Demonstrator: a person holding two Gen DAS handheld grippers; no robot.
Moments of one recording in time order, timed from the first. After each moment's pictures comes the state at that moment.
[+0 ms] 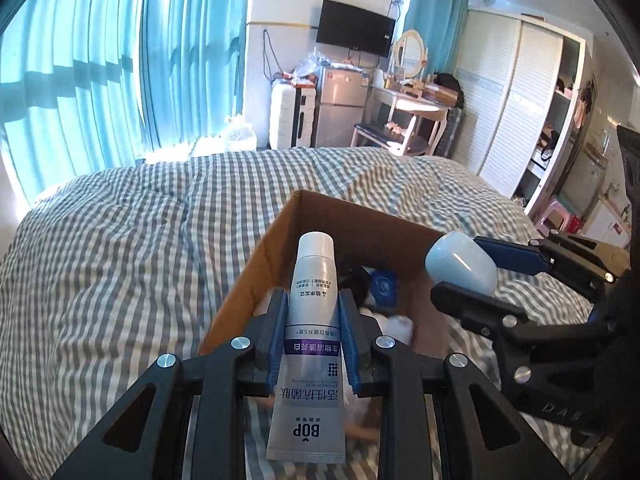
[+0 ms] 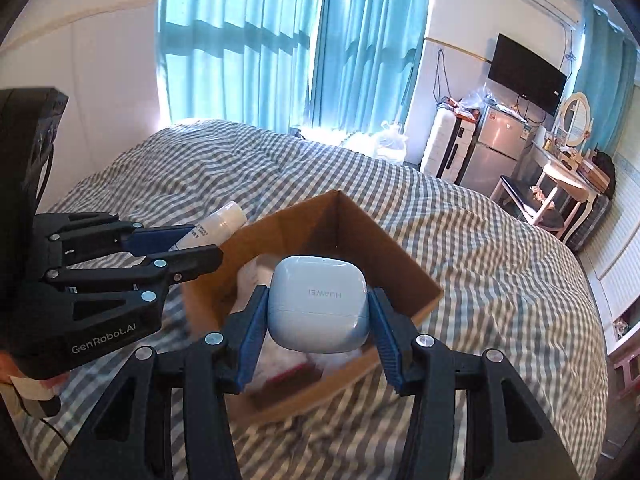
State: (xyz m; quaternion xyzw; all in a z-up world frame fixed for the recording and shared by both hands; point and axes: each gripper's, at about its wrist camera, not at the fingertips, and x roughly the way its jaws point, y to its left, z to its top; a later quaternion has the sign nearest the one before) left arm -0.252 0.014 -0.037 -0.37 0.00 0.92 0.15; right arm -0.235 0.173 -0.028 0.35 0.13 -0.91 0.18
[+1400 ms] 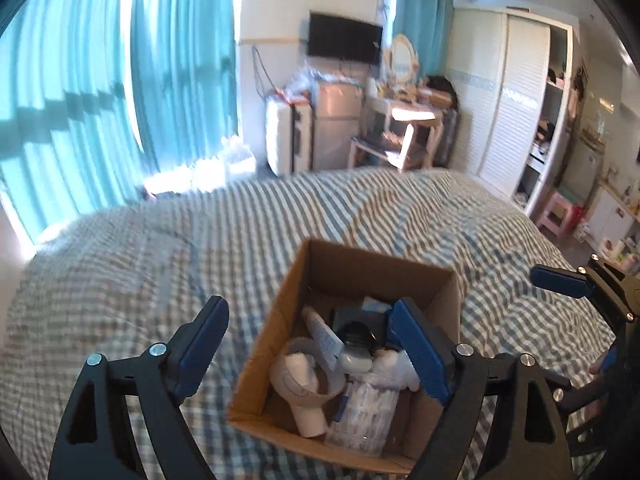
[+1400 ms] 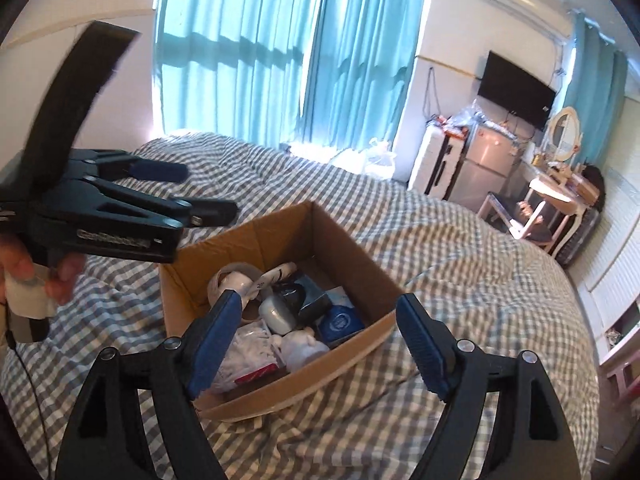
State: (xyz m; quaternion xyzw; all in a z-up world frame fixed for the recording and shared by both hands) left arm -0.261 0.006 0.005 -0.33 0.04 0.93 0.14; right arm -0.211 0.208 -0.016 0.30 0.14 -0.93 0.15
